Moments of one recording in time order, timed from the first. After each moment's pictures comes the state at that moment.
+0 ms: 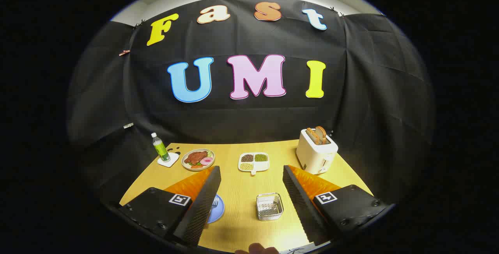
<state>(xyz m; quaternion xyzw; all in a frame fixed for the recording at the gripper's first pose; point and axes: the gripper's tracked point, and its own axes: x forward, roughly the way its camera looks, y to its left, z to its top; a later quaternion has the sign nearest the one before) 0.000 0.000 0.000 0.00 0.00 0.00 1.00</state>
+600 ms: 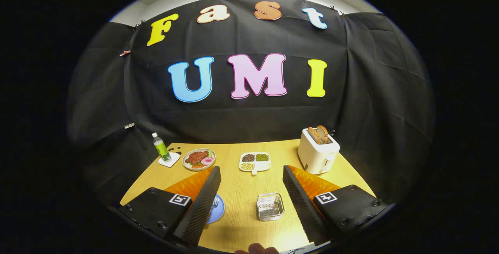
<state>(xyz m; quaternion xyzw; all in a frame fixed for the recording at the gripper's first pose) 0.006 0.001 -0.005 0.00 0.00 0.01 1.00</state>
